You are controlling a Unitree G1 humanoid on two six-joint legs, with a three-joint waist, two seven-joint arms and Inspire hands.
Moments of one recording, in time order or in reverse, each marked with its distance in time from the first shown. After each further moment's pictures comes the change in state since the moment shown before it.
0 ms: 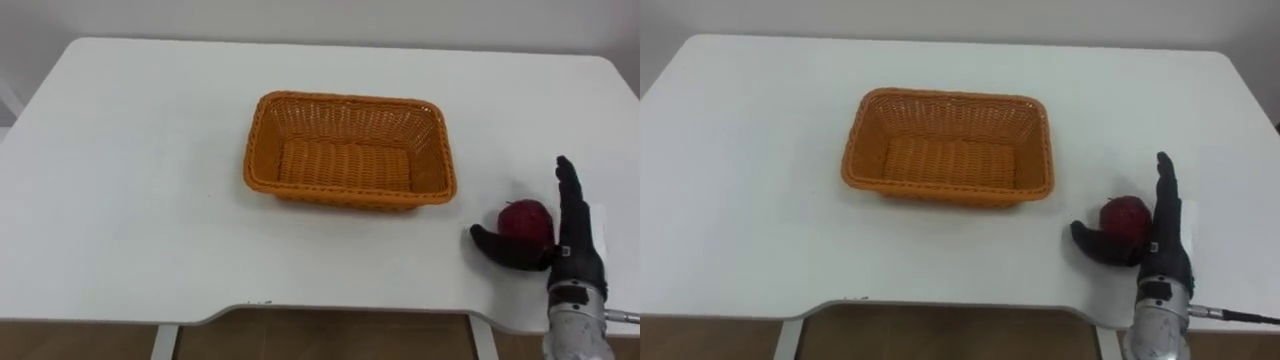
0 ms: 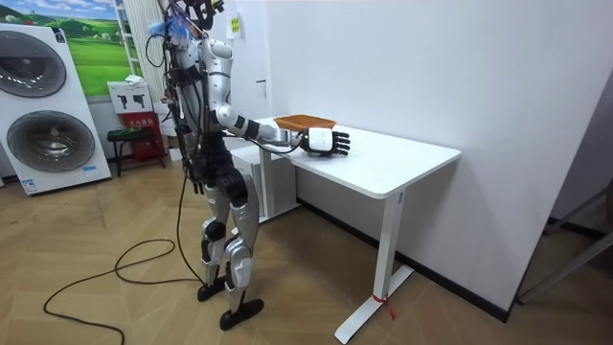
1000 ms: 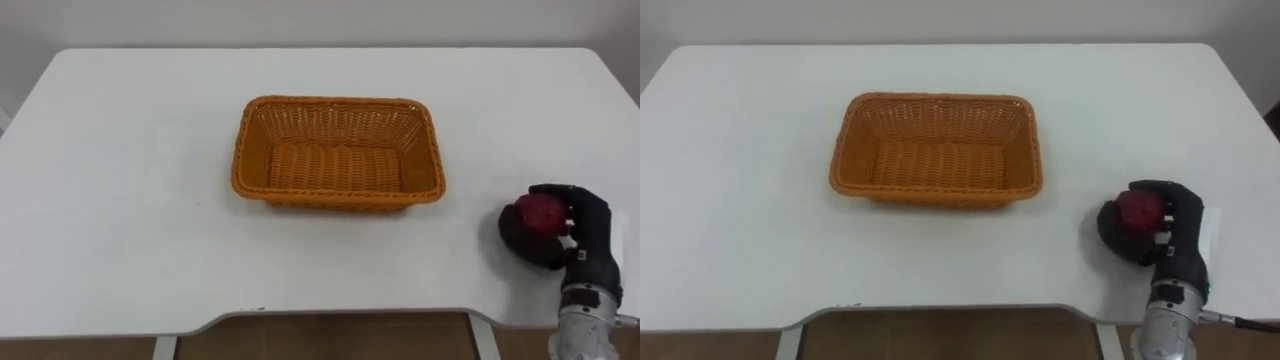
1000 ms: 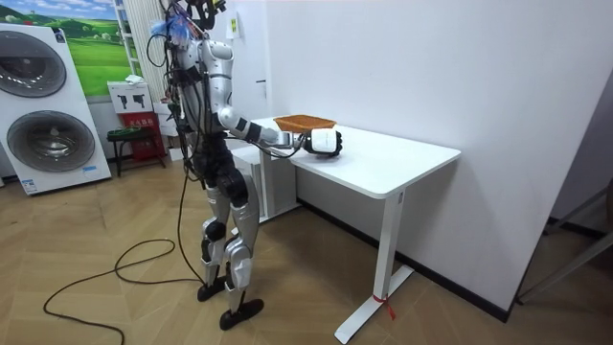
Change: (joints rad) left arm -0.016 0.000 -0.030 0.005 -0.003 -0.038 0.020; right arm -0.052 -0.004 -0.023 0.090 -0.003 -0.082 -0.073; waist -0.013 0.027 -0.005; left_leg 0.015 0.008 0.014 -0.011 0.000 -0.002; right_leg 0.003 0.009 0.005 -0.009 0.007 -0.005
